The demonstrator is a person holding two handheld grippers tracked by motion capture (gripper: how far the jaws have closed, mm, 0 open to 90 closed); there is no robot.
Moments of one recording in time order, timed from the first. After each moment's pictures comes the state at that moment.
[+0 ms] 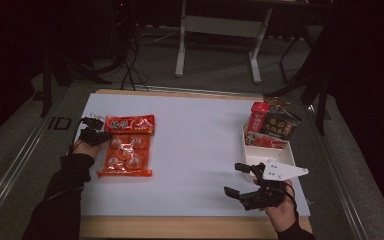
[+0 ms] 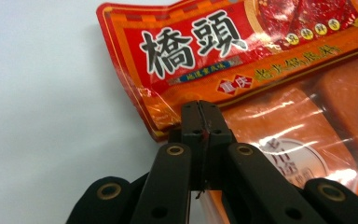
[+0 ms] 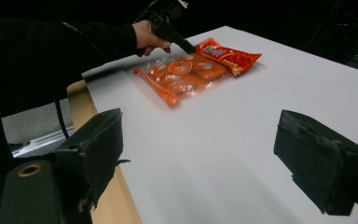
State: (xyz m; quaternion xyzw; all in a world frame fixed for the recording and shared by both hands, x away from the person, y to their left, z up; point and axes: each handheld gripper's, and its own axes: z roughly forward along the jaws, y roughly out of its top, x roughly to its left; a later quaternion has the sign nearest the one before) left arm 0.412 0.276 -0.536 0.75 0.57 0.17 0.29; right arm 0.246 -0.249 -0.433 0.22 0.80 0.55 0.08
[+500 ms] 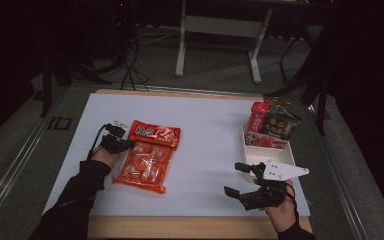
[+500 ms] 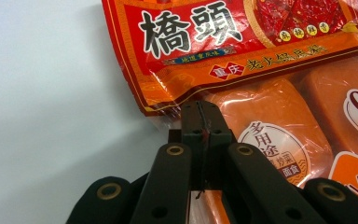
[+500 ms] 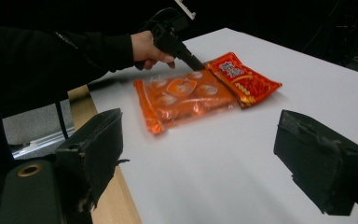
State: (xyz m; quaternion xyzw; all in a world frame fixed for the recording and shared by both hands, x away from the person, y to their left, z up) left arm 0.394 0.209 -0.534 0.79 0.50 0.11 0.32; right arm 0.246 -0.249 -0.431 0.22 0.80 0.56 0.08
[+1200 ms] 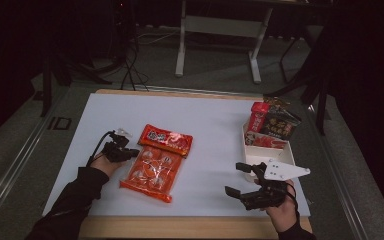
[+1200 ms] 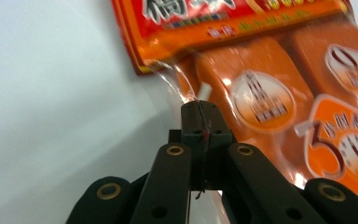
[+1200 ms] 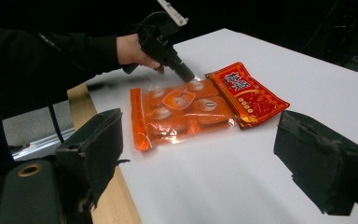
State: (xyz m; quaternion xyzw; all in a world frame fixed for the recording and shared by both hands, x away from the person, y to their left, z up) left arm 0.366 0.201 -0.532 0.83 0.45 0.08 0.33; right arm 0.245 -0.251 -0.430 0.22 0.80 0.56 0.08
